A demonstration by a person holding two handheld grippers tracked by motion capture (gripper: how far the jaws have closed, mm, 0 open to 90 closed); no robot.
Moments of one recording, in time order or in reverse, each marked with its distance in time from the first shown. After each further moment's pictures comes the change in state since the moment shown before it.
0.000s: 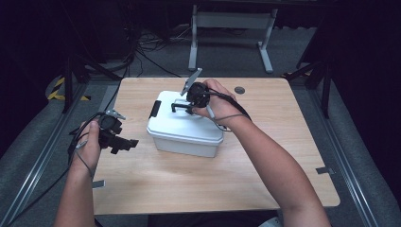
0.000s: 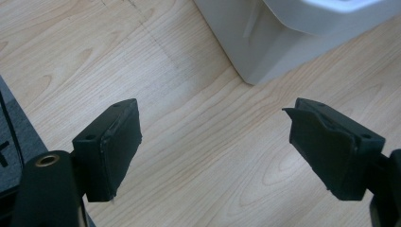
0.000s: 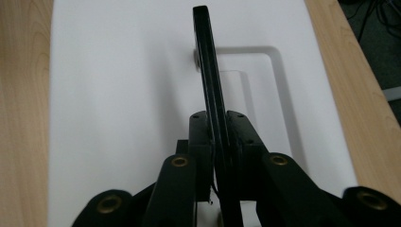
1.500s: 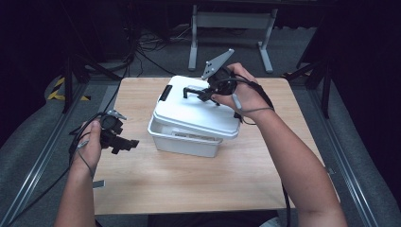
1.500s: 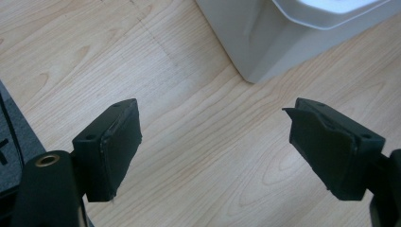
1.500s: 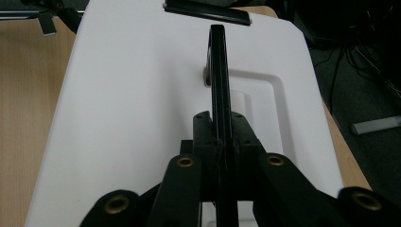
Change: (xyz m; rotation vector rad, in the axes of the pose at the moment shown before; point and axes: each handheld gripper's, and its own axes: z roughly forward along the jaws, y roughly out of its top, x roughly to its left) left arm 0.000 0.001 0.002 0.013 0.002 -0.003; right arm -0.005 -0.014 -0.090 -0.166 -0.023 -0.018
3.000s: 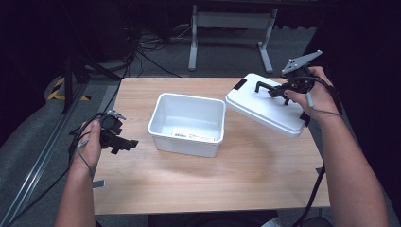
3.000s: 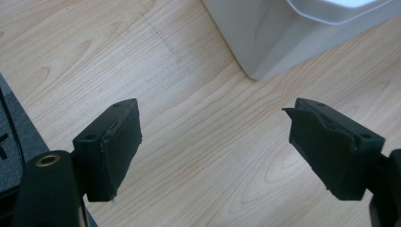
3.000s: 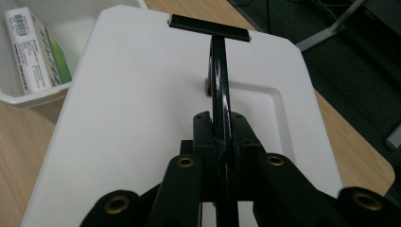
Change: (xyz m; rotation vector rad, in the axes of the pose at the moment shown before) left arm 0.002 0.000 0.002 0.015 0.001 -0.002; right arm -0.060 -0.156 -0.100 0.064 -0.194 0.308
